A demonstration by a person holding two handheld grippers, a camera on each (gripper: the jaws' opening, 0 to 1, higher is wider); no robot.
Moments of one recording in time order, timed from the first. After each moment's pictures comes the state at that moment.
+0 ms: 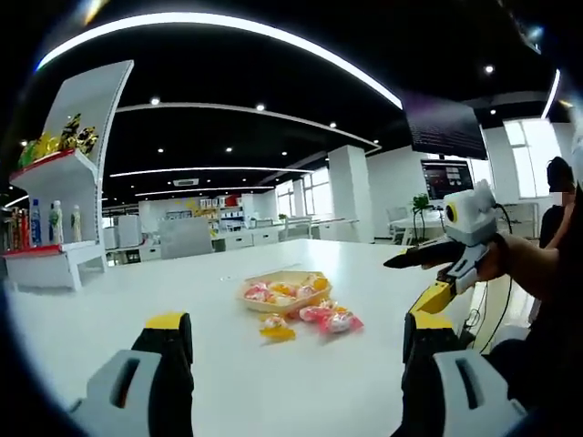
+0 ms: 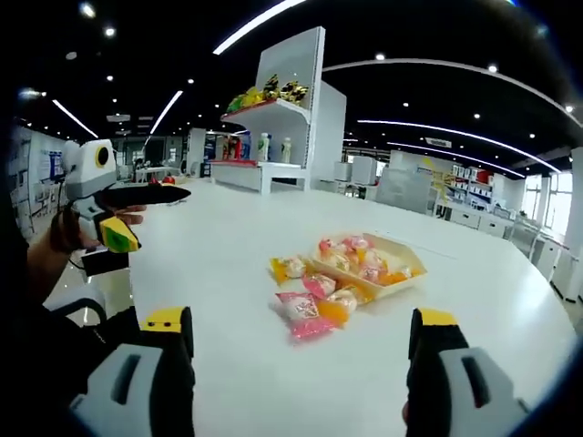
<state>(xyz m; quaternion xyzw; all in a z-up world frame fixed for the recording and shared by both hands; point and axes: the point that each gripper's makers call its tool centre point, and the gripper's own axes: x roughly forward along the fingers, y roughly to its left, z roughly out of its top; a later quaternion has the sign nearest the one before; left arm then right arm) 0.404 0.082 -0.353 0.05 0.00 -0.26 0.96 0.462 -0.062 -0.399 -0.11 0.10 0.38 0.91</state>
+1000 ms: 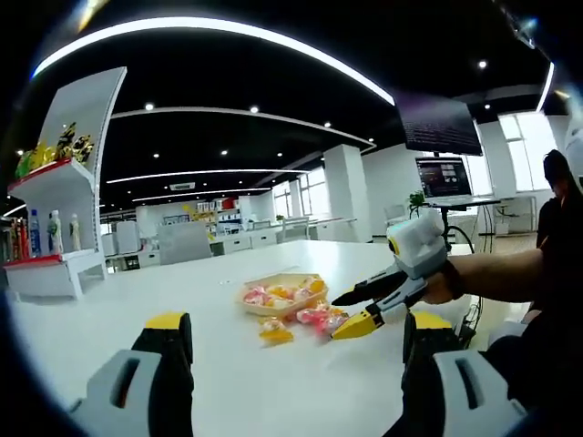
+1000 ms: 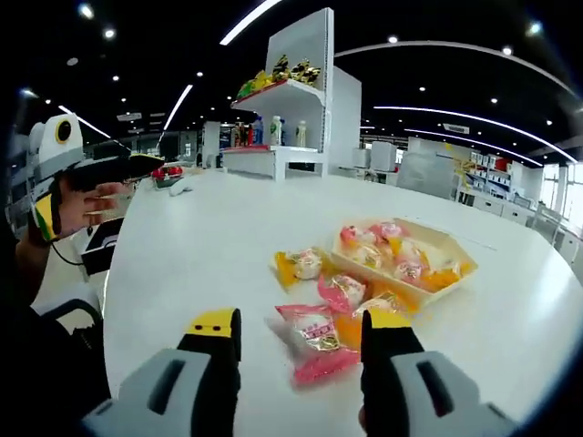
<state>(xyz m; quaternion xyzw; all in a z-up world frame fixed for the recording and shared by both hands) 0.397 0.078 -0.343 0.06 -0.01 -0.26 0.96 0.510 -0.016 -0.437 -0.10 0.14 0.42 0.89</state>
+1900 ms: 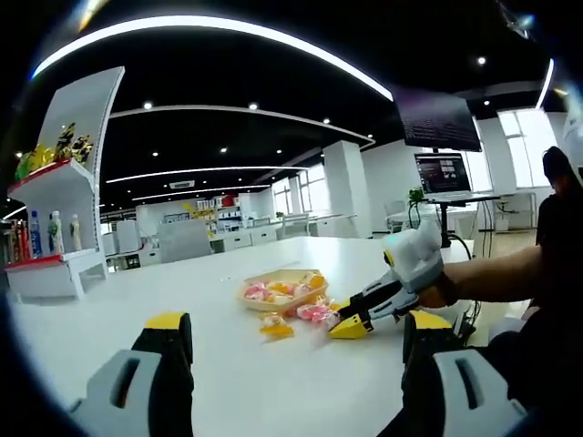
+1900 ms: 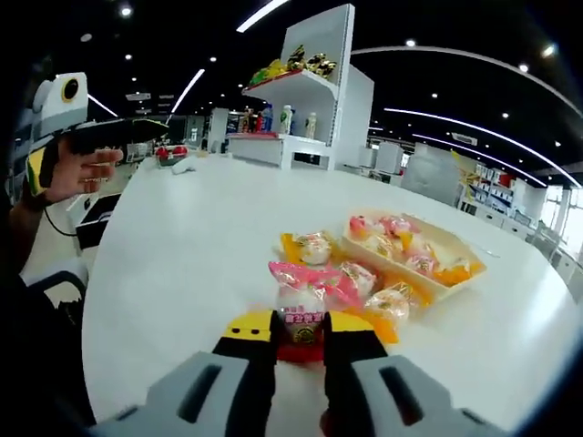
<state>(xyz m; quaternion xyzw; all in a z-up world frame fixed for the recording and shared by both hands) 0.394 0.081 -0.348 0.07 0.00 -0.26 0.96 0.494 -0.008 -0.457 -0.15 0.12 0.42 0.89</state>
